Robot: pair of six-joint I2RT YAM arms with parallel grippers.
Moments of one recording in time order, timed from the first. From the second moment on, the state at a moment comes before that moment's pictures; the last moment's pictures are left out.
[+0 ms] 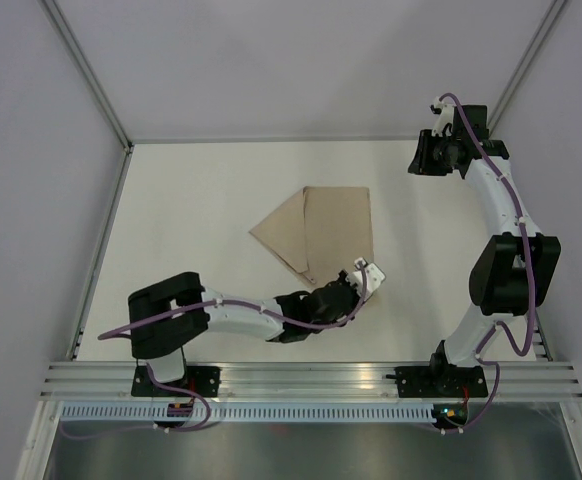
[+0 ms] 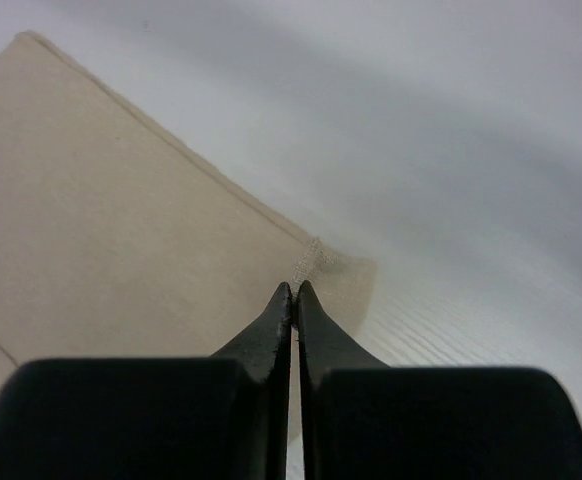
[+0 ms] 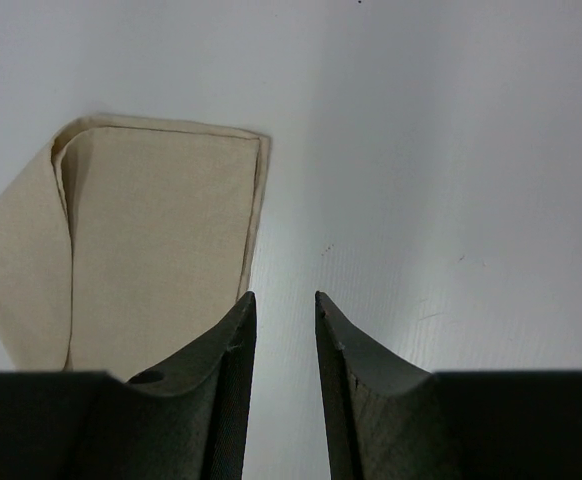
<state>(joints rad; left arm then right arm) -1.34 1.76 0.90 0.51 -0.43 -0.01 -0.06 1.78 1.66 -0.66 -0.30 0.04</state>
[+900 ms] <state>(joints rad) -0.85 1.61 0.81 0.37 -0.34 -0.41 -0.02 1.78 1.69 -0.68 -0.32 0.04</state>
